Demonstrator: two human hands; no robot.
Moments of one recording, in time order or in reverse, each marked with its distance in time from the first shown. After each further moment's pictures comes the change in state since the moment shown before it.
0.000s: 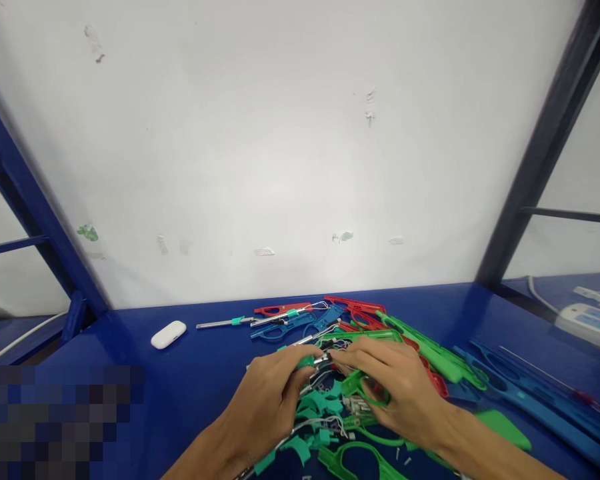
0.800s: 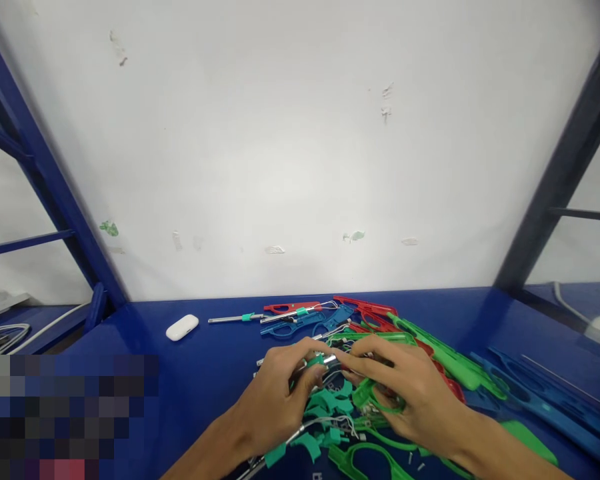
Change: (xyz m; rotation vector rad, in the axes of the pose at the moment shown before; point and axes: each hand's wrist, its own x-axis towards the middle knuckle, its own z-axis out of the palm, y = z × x) left_hand 0.004 0.013 -0.007 -0.309 -0.083 -0.177; right_hand 0.003 -0.001 -0.005 0.047 -0.106 -0.037
